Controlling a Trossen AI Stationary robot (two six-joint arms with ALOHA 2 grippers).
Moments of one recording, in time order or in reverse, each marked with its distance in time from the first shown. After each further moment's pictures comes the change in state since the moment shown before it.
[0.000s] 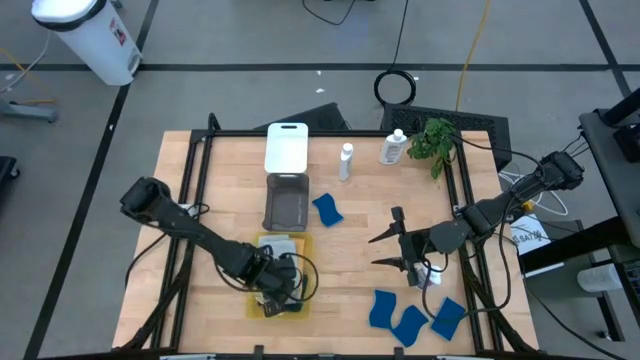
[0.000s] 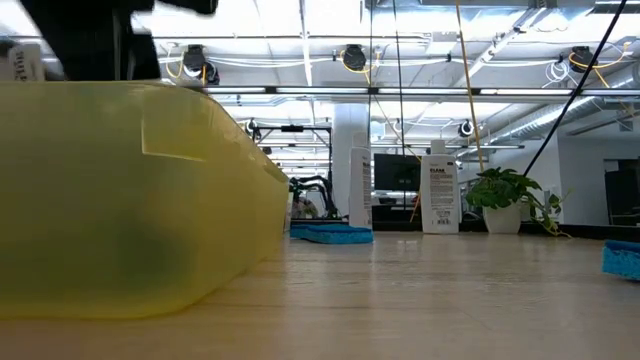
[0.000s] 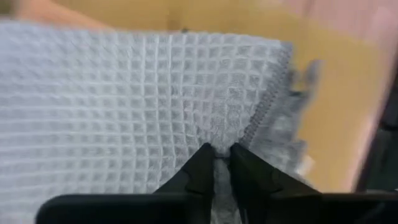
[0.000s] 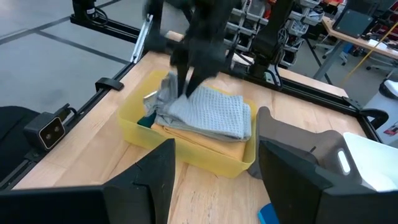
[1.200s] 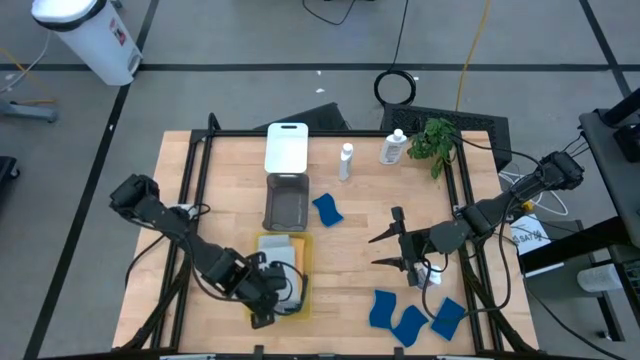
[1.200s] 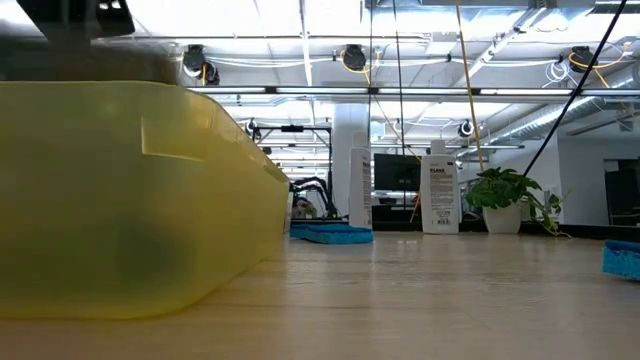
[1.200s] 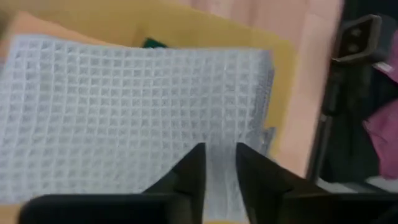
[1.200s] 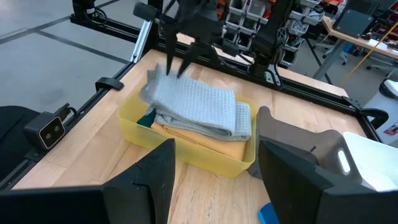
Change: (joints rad) left arm -0.097 -0.068 0.033 0.002 -0.065 -0.051; right arm 0.000 0.000 0.000 -0.001 0.000 0.000
